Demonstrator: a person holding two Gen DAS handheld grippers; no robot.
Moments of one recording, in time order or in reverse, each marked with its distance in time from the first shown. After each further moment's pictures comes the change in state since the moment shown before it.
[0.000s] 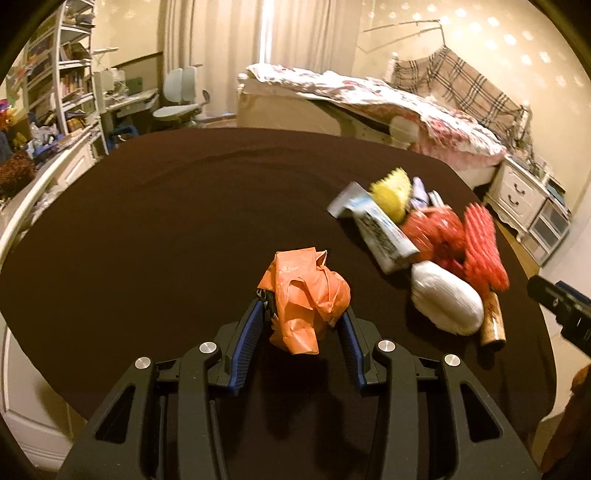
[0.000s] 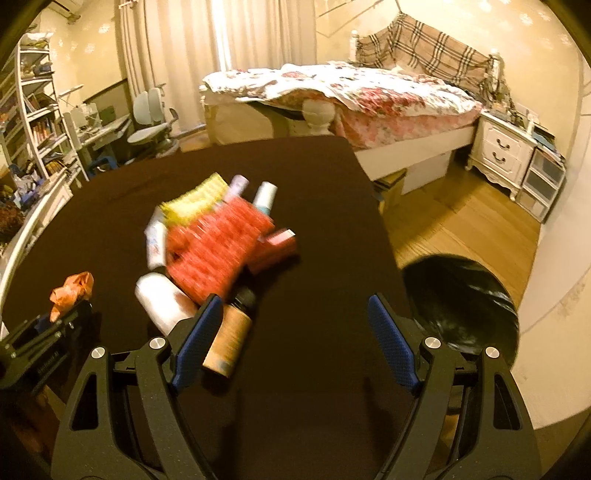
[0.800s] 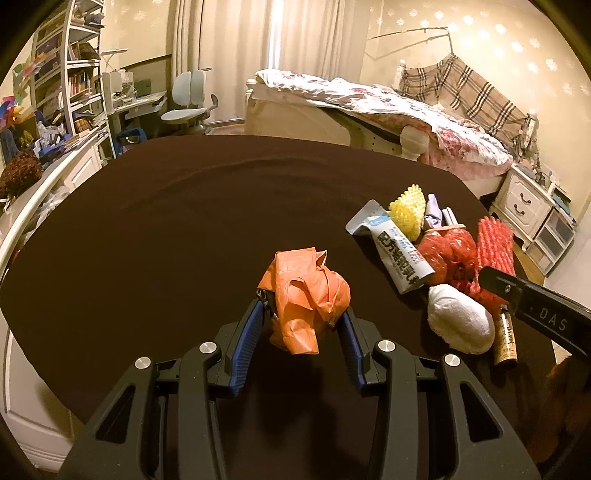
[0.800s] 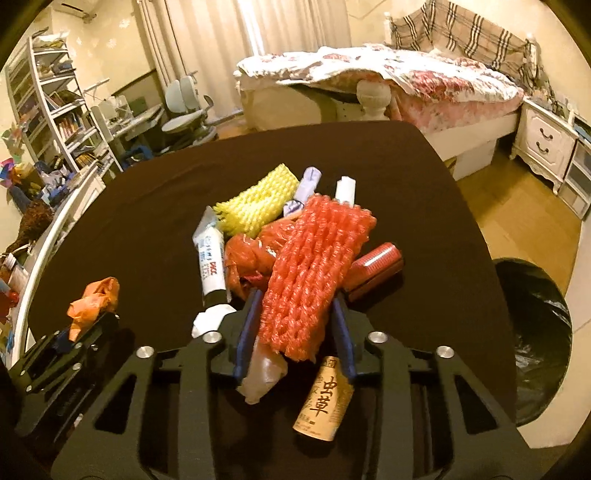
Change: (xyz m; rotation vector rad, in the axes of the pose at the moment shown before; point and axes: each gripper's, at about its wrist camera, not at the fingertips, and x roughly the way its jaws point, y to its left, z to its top) left arm 0.006 0.006 0.016 -0.006 -0.017 0.014; right arm 0.040 0.044 0.021 -0.004 0.060 0.167
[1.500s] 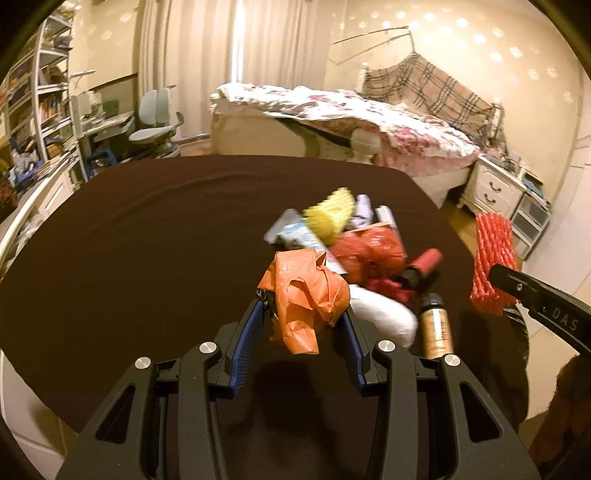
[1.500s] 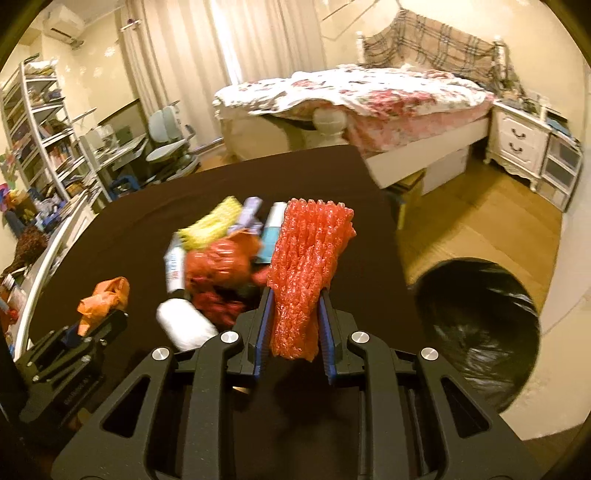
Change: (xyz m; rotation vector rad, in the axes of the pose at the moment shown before) left arm -0.020 -0.068 -0.002 0.091 -0.041 -0.099; right arm -0.059 -0.063 -0.017 0.069 -0.100 -0.068
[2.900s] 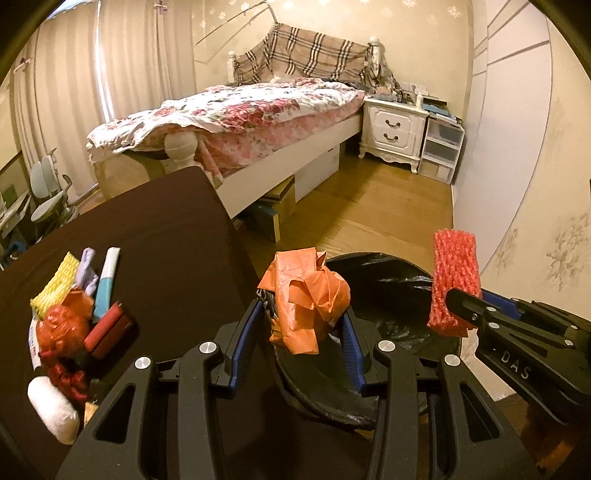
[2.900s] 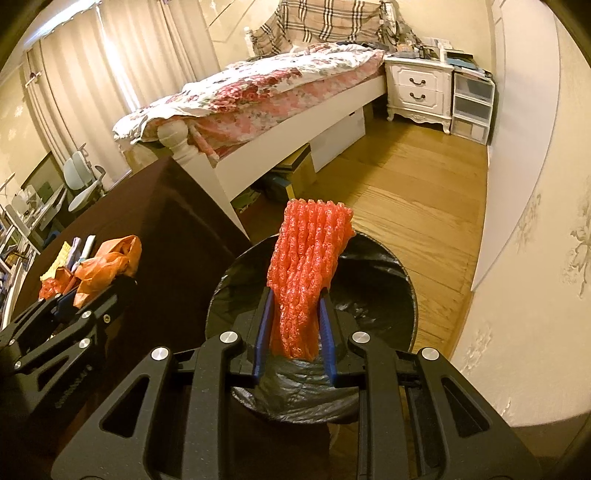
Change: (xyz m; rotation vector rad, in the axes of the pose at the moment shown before) left arm 0.075 -0.253 0.007 0.365 0.048 -0.236; right arm -0.008 -0.217 -0.031 0.273 0.013 -0.216
